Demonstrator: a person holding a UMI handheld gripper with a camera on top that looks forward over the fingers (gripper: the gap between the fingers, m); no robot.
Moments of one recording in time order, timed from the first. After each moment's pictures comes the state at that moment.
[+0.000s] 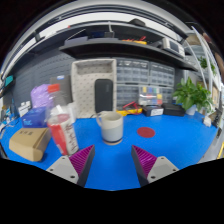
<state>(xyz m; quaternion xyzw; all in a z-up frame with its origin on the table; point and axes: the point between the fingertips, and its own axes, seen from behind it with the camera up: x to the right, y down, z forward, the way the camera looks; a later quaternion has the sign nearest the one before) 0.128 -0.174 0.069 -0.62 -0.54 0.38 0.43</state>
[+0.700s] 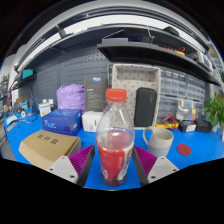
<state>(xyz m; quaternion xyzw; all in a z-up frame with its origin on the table) 0.061 -0.317 0.086 -0.52 -0.61 0.45 0.40</state>
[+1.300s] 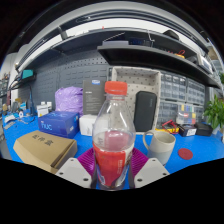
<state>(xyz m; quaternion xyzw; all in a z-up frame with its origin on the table) 0.037 -0.314 0.081 -0.50 -0.60 0.46 0.43</state>
